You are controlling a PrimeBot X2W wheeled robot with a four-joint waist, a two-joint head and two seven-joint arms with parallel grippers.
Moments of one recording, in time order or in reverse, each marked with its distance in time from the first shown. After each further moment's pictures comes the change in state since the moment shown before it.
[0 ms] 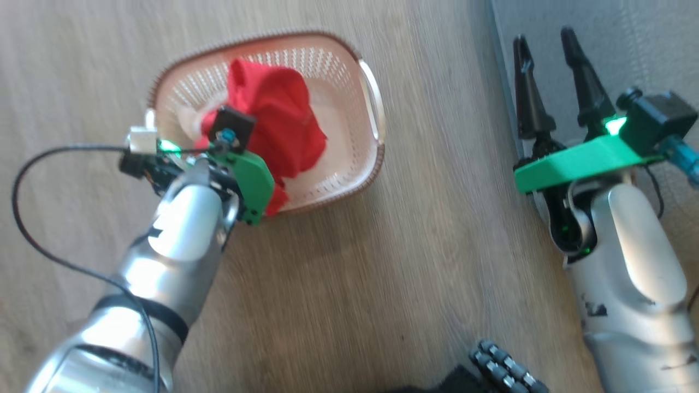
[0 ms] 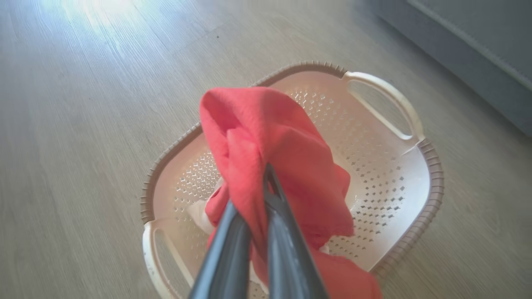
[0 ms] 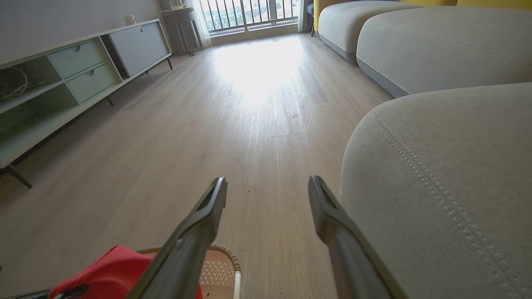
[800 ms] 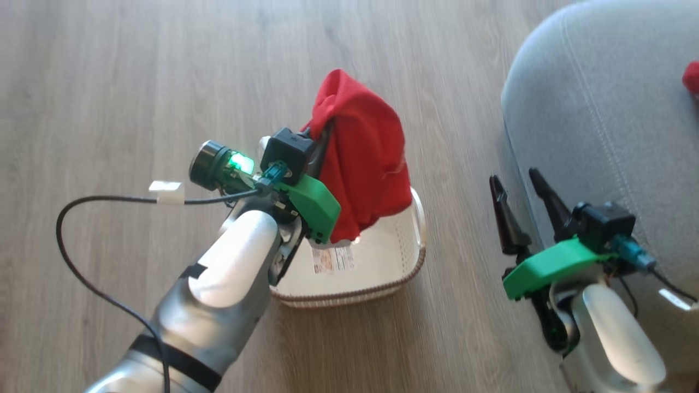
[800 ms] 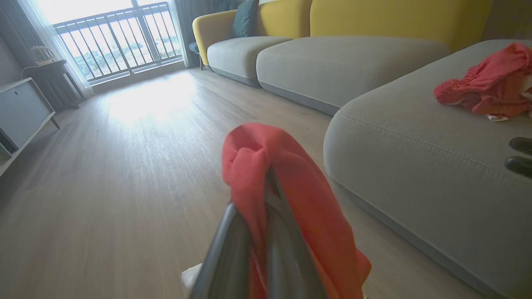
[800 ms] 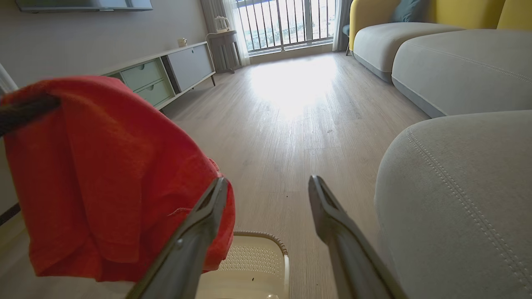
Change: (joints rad) left arm 0.196 -0.002 -0.084 -0.487 -0.132 0.033 -0.001; right arm 0.247 -0.026 0.044 0.100 -0.009 0.000 0.000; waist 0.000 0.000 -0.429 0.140
